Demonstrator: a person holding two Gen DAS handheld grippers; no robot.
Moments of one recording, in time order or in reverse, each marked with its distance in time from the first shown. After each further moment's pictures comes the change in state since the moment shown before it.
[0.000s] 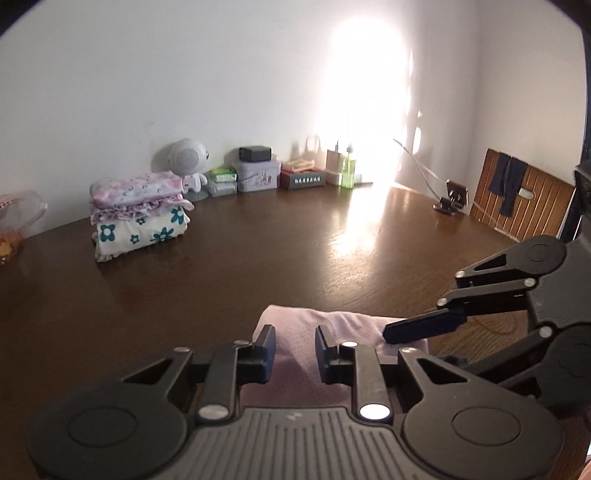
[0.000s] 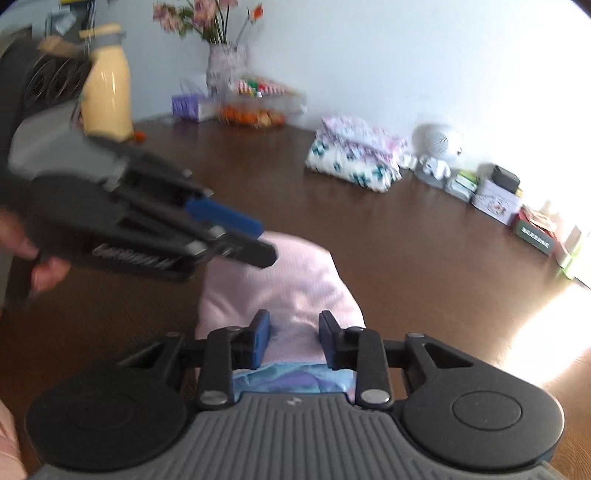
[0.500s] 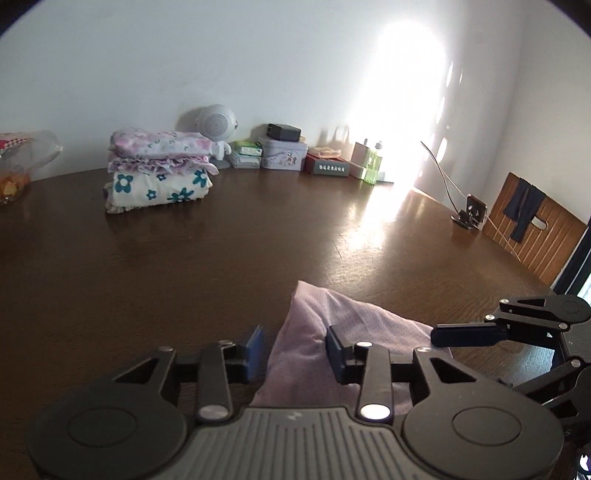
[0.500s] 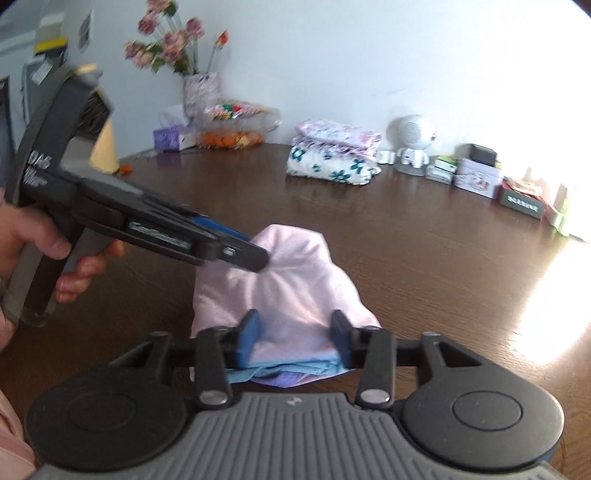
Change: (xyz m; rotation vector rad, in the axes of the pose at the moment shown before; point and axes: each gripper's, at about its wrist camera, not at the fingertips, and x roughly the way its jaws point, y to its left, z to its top) left arm 0.004 0.037 -0.013 -0.174 0.008 -0.015; right arm -0.011 -0.016 -0.031 0.173 -0.116 0.015
